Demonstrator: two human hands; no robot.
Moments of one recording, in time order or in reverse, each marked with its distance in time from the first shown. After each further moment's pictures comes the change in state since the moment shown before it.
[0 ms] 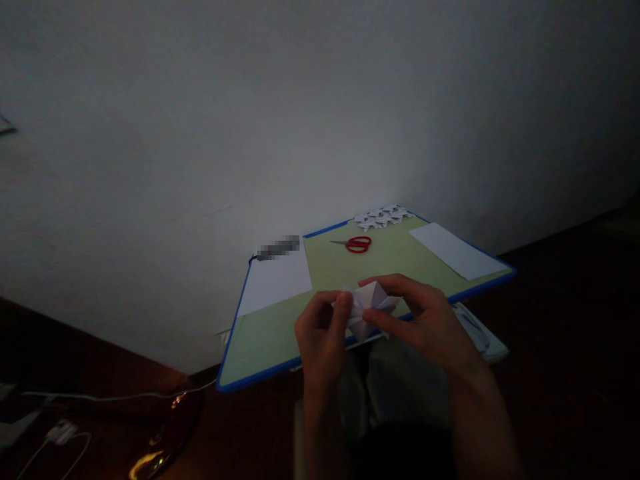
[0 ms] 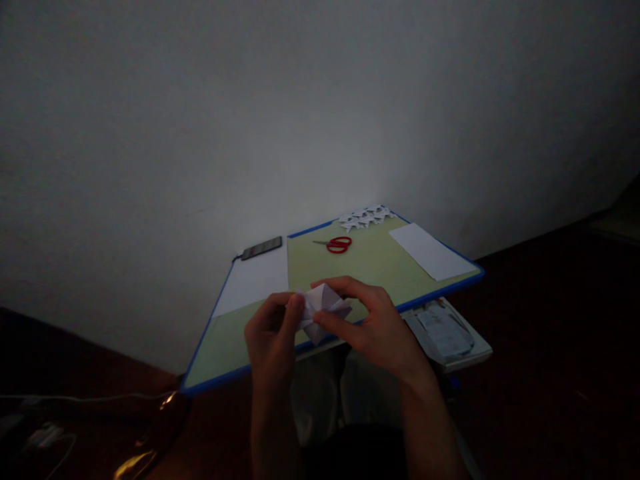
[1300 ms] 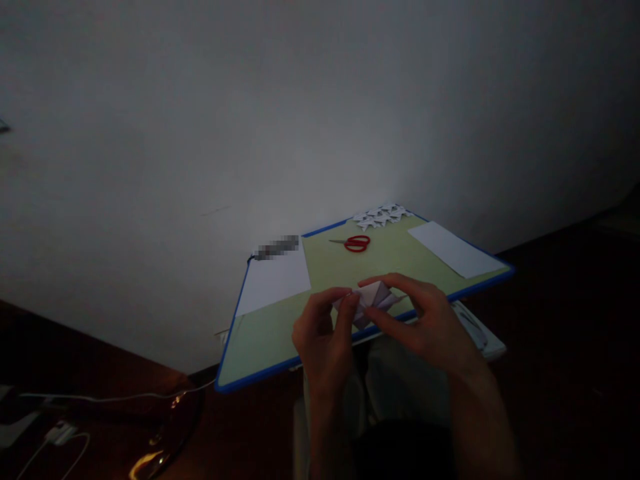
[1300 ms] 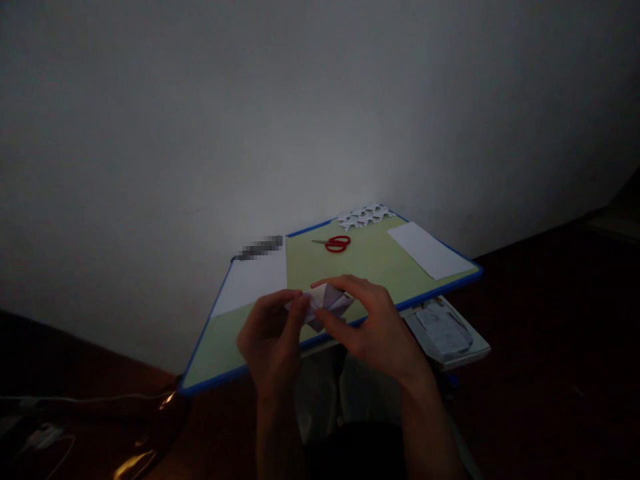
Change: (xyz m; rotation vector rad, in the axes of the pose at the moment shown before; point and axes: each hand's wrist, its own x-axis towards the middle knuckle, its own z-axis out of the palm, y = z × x) left_hand -0.006 0.001 0.009 0.059 0.106 0.235; right_hand -0.002 -0.009 -0.001 -0.181 0.018 -0.090
